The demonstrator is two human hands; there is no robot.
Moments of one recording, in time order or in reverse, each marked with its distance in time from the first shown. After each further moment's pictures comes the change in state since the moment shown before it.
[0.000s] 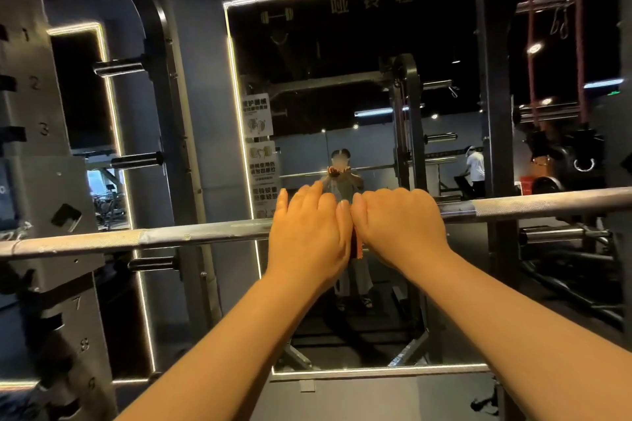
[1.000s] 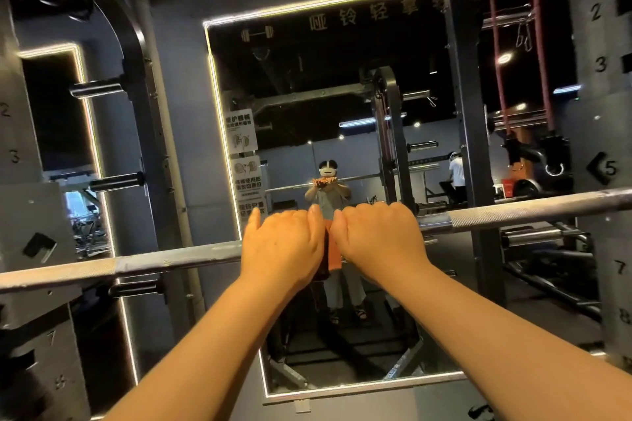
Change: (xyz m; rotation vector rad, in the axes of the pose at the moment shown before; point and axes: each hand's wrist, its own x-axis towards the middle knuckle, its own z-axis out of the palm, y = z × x) left_hand 0.016 -0.003 -0.014 -0.017 -0.115 -0.093; right_hand 0.002 0.003 0.008 -0.027 0.038 -0.003
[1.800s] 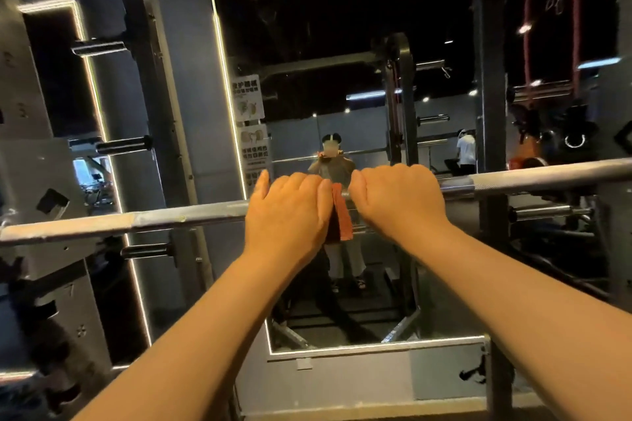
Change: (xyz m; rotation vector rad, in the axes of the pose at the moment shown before) left_hand -0.023 -0.021 0.007 0.078 0.081 0.112; right_hand -0.001 -0.001 0.000 -0.044 -0.003 -0.032
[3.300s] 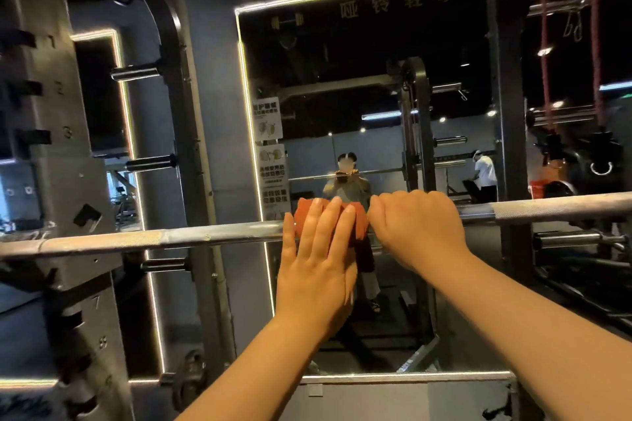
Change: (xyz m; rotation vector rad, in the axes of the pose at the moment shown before) left_hand -0.034 0.006 0.051 -0.071 0.269 0.070; right_hand -0.002 0.001 -0.001 0.015 -0.005 -0.043
